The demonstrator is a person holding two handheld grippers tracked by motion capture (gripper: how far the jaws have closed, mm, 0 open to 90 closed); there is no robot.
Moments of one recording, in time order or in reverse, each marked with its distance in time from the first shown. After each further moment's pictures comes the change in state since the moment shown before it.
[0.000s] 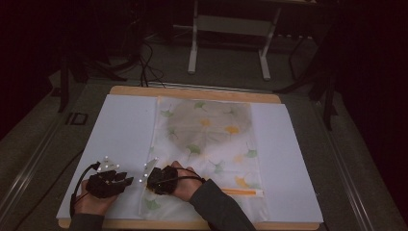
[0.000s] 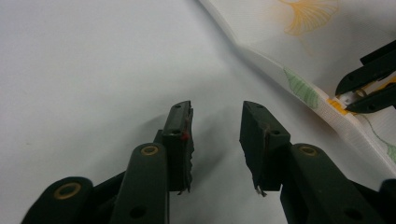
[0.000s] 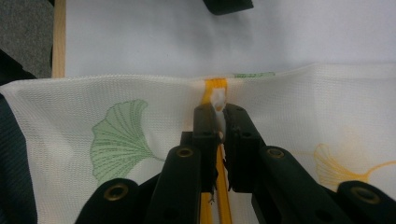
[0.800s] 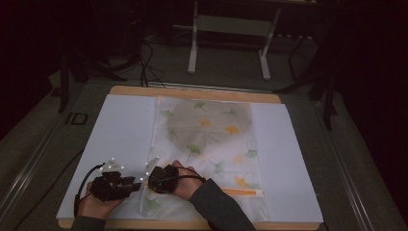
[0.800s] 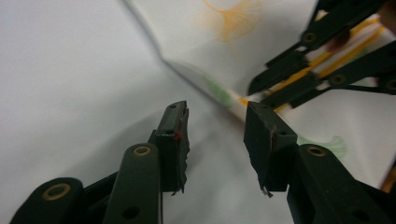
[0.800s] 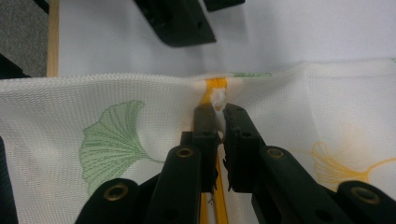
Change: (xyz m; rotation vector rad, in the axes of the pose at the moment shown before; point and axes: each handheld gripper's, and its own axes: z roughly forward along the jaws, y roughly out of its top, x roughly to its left) left arm -0.018 0.009 -0.008 0.011 -0.166 -0.017; right arm -0.004 -0.003 0.003 -0.011 0.007 0.016
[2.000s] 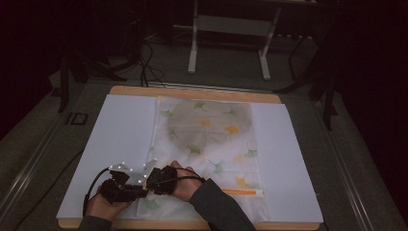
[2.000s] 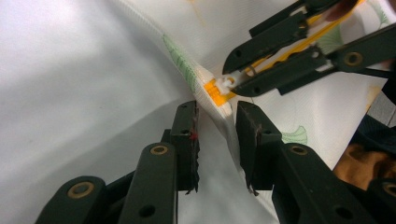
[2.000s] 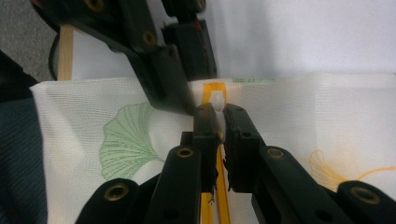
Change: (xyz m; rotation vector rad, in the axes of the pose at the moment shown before) left arm -0.002 -0.002 0.027 0.118 -0.157 -0.069; right arm 0.007 0.006 -0.007 -0.007 -0.016 -0.042
